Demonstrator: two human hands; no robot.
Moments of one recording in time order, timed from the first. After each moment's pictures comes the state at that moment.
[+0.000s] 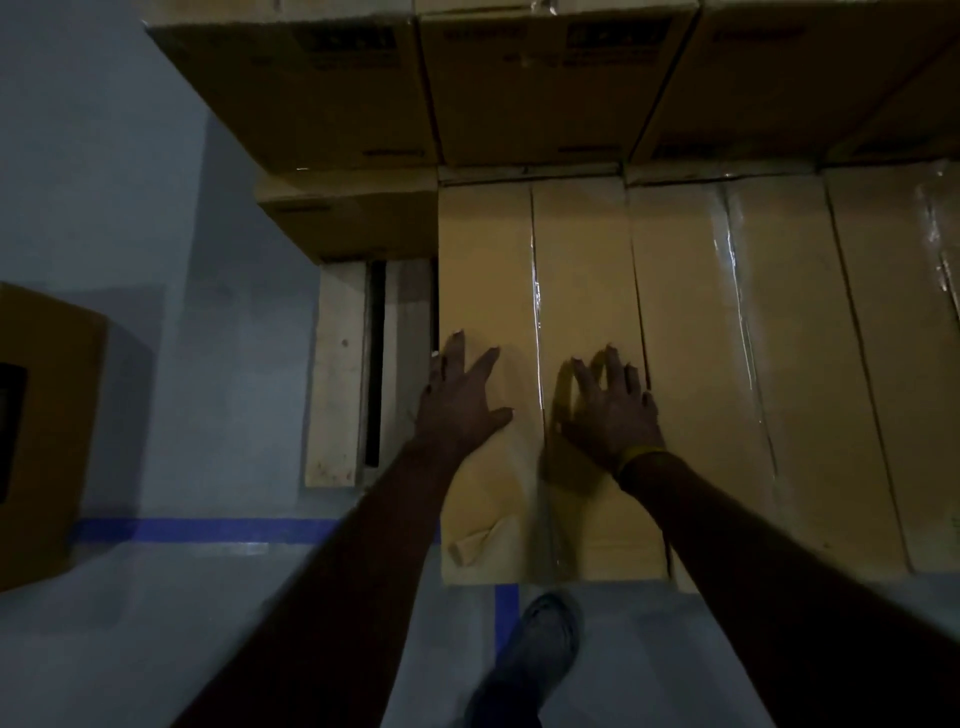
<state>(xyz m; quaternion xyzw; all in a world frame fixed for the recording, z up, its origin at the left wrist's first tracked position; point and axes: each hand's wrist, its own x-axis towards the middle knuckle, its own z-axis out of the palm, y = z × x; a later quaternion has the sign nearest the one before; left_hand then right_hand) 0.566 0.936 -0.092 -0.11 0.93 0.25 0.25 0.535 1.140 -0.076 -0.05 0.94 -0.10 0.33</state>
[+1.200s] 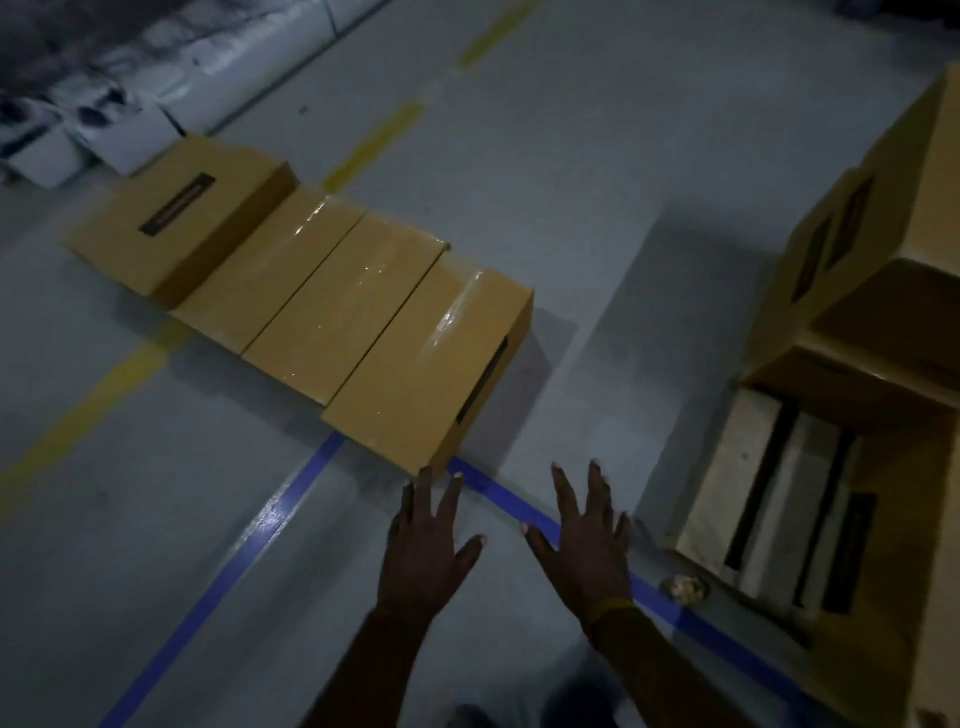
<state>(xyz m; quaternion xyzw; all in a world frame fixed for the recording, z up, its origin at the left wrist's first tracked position) 1.051 0.386 0.076 -0.38 0.89 0.23 0.11 0.909 0.528 0.082 -0.29 0.90 -0.16 0.29</state>
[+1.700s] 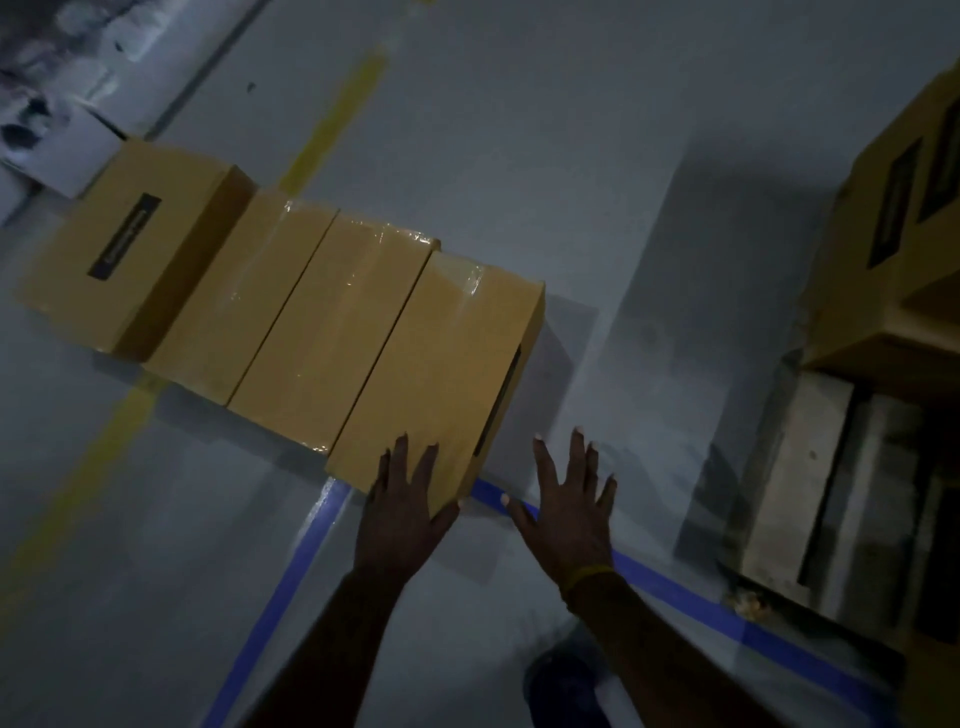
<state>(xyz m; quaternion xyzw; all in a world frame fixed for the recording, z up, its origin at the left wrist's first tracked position) 0.966 0.218 0.031 -0.37 0.90 0.20 0.15 0.832 0.382 0.027 -0.27 0.90 -0.13 0.31</state>
